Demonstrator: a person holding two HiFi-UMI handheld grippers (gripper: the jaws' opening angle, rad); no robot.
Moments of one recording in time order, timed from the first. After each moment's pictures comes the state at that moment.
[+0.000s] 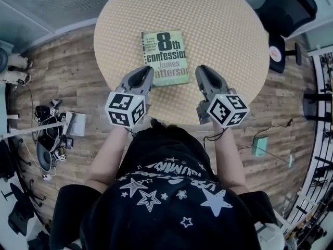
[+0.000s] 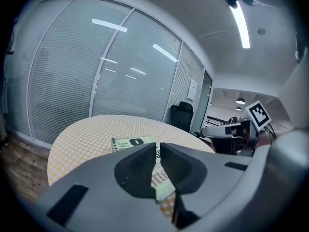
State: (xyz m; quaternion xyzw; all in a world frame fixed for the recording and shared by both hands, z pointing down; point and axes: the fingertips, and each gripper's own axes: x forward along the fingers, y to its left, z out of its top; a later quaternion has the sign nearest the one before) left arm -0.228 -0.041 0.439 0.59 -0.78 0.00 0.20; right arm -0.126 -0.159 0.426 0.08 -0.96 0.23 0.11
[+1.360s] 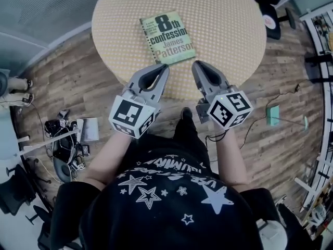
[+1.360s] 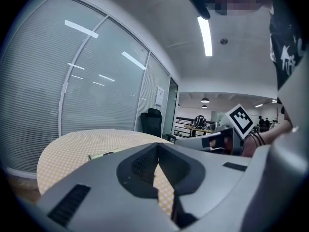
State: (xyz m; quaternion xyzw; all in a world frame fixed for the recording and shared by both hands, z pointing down) left arm -0.150 0.010 0.371 0.73 -0.67 0.02 0.11; right arm -0.096 -0.051 0.393 0.11 -0.96 0.23 0.07
